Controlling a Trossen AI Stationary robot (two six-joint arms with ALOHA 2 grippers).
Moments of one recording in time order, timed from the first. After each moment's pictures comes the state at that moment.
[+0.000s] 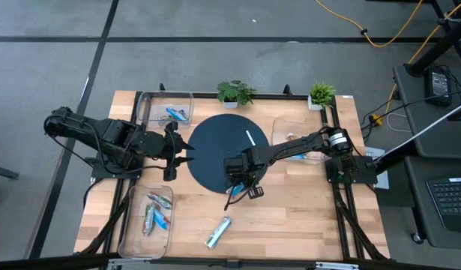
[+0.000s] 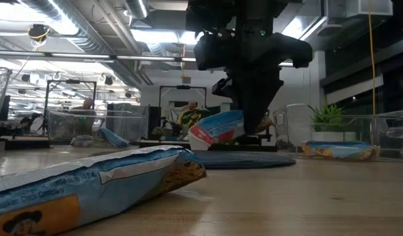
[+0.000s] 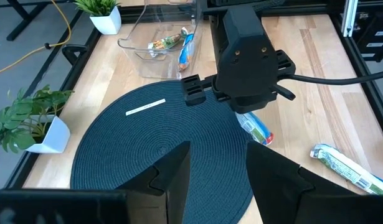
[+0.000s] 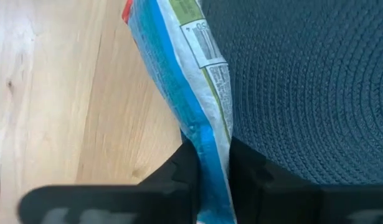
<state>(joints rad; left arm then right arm) -0.28 1.04 1.15 -0.76 -0.35 -0.18 0.13 2.05 1.58 -0.95 -0.11 -0.16</state>
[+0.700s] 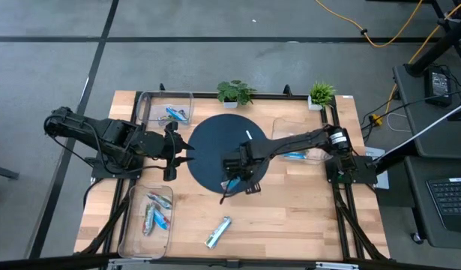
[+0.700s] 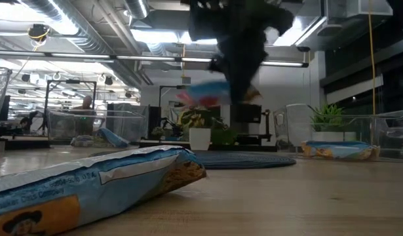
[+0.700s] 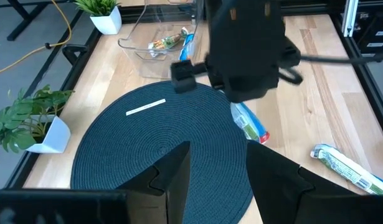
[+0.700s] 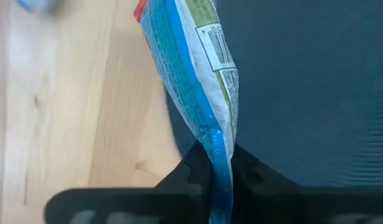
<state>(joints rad) -0.28 1.04 1.15 -0.76 -0.35 -0.18 0.12 2.05 1.73 -1.09 -0.08 -0.14</state>
